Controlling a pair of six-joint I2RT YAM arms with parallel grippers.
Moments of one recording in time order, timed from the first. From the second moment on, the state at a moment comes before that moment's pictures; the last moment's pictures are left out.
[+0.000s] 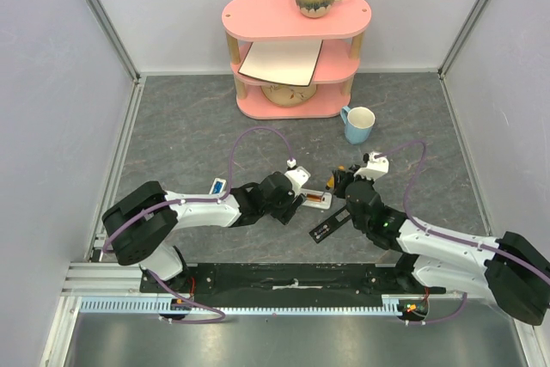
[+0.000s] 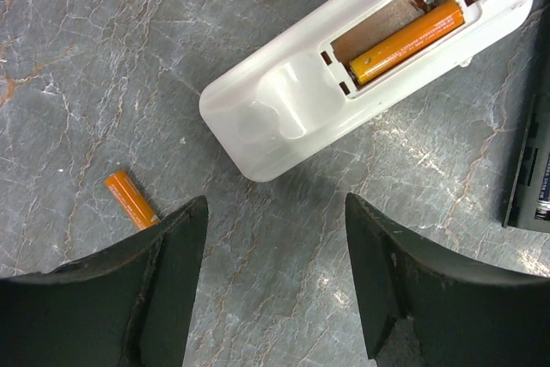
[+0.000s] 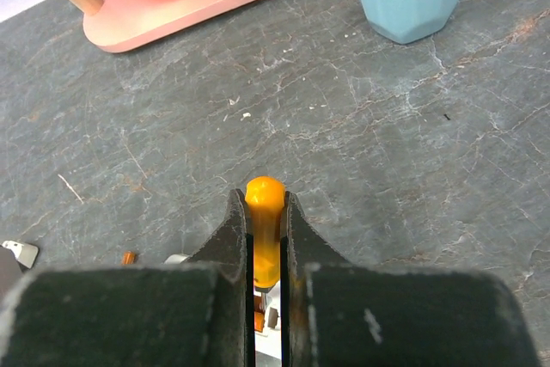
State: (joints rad) left arm -1.01 1.56 0.71 0.05 -0.17 -0.12; right arm 0.88 1.03 0.33 0.36 0.77 0.67
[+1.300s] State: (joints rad) left arm -1.00 1.65 0.78 0.06 -0.03 -0.11; right arm 0.88 1.09 0.36 0.53 0.62 0.47
